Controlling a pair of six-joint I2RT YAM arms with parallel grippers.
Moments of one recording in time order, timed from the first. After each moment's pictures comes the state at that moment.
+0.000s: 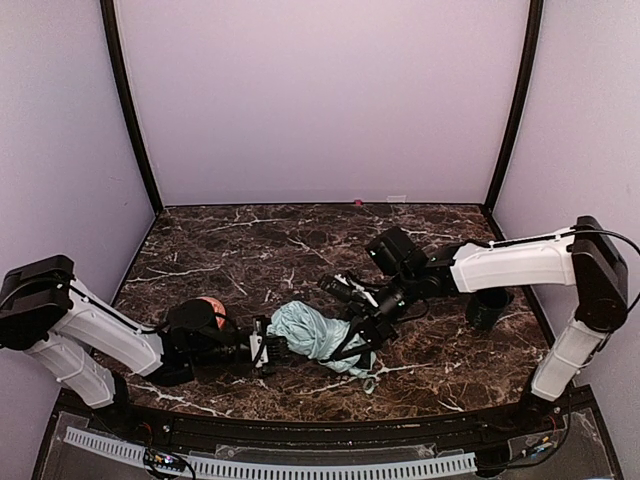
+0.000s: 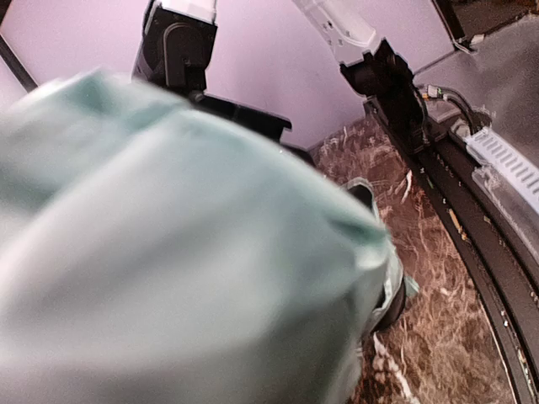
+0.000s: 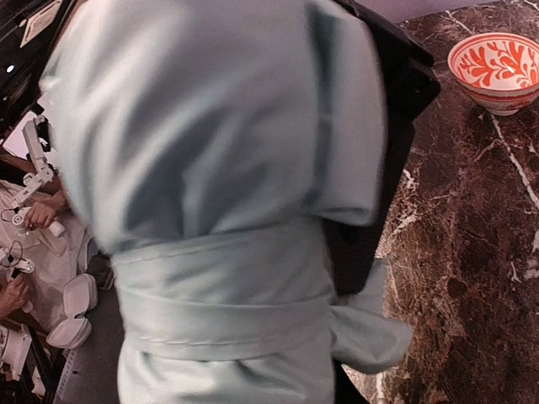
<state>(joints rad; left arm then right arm) -1.11 1.49 0.37 1.08 0.28 0.65 0.89 1.66 1.05 -0.30 -1.11 -0.26</state>
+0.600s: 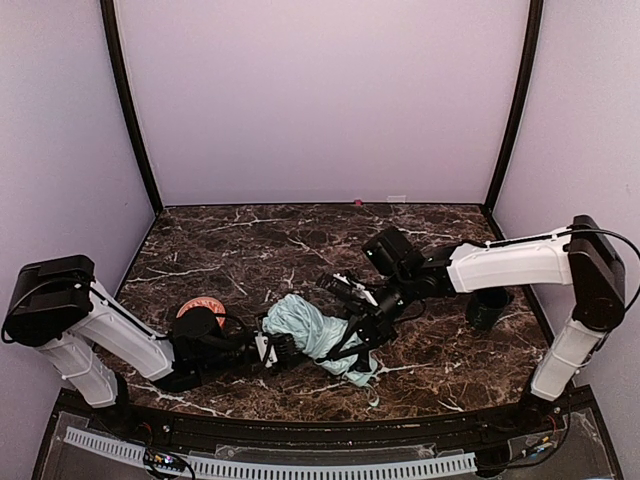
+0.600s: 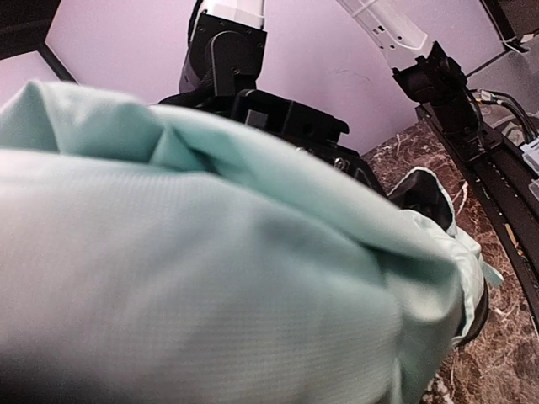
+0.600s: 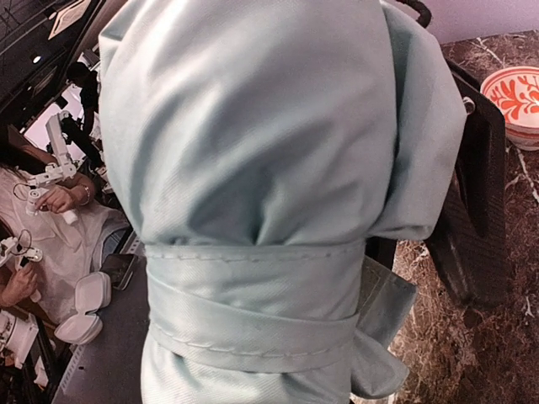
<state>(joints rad) -1.15 1.60 0.38 1.26 0.10 0.68 0.91 1.69 1.06 -0.28 -1.20 -0.29</state>
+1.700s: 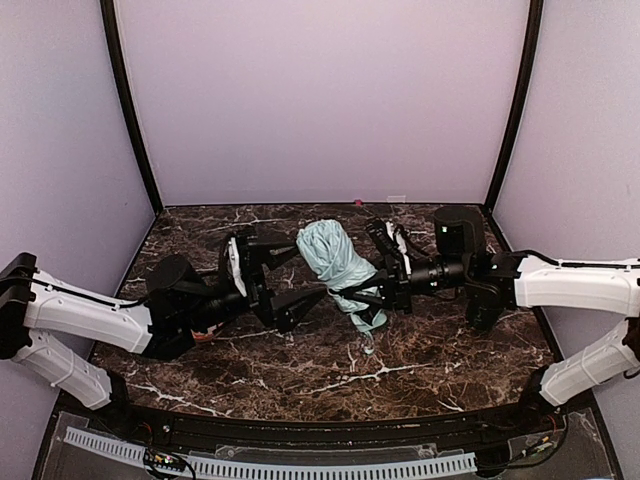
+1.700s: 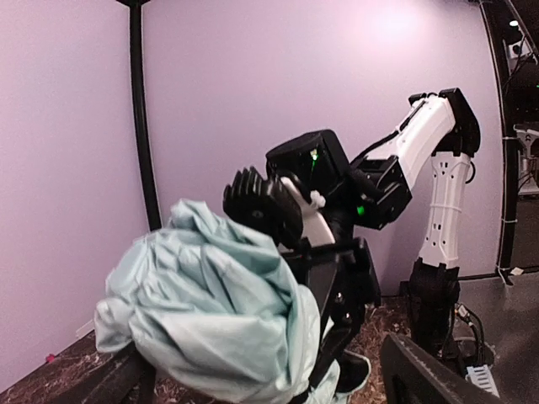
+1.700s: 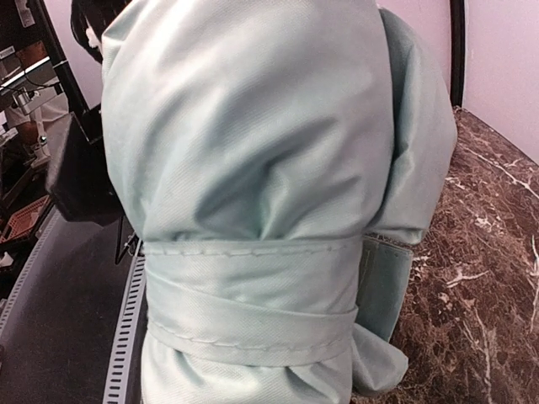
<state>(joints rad) -1.05 1.35 0.52 1.08 0.18 0.08 0.84 1.29 0.81 0.15 -0.73 0.00</state>
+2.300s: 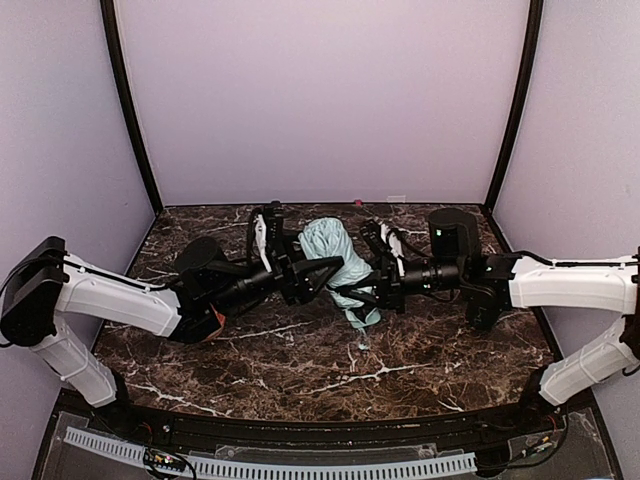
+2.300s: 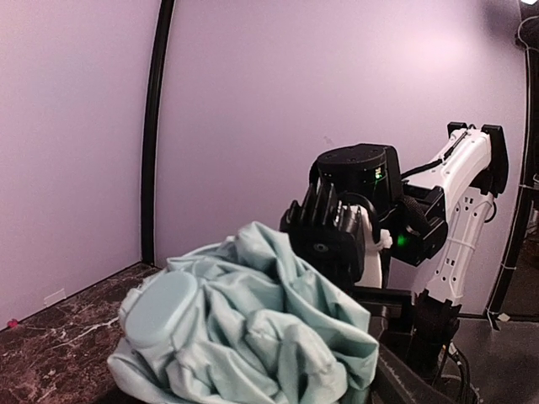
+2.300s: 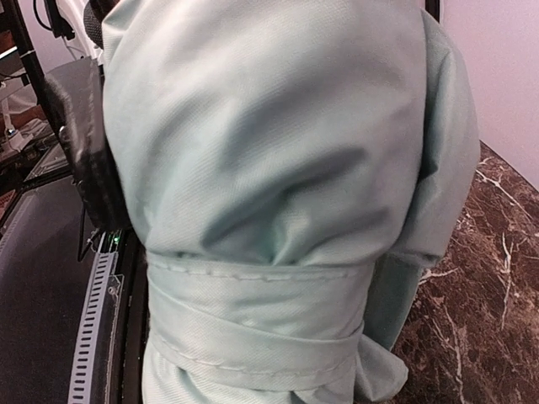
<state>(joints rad) -0.99 1.53 0.72 1.05 0.25 -0.16 0.86 1.33 0.81 0.18 -0.62 -0.05</state>
